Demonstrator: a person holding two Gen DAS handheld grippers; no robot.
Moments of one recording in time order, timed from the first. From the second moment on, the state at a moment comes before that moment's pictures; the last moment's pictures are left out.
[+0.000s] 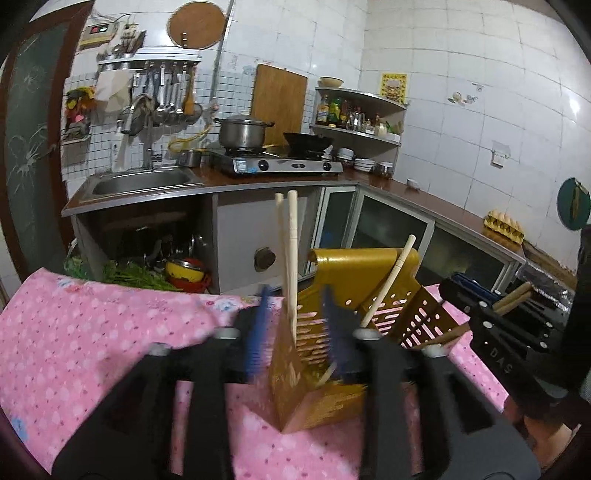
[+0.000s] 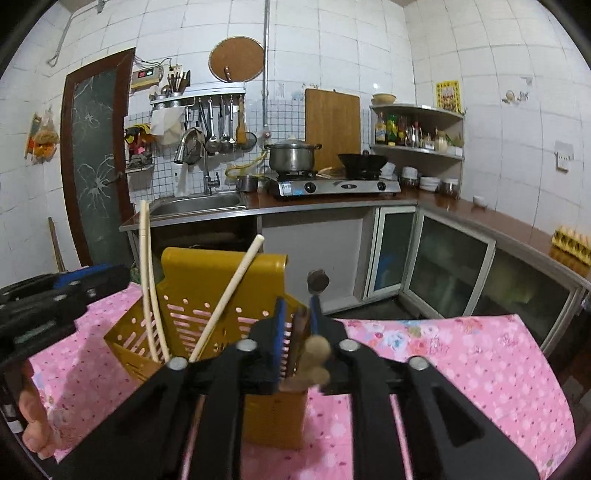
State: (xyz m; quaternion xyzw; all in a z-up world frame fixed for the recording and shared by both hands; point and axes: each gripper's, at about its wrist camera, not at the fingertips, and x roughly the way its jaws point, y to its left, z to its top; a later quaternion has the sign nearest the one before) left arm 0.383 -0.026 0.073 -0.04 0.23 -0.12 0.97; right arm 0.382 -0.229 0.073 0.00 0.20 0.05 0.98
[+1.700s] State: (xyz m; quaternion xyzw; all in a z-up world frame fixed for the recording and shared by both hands) left arm 0.274 -0.007 -0.041 -0.01 0.51 -0.08 0.86; right arm 0.219 -0.219 -0.027 0.00 0.36 0.05 0.93
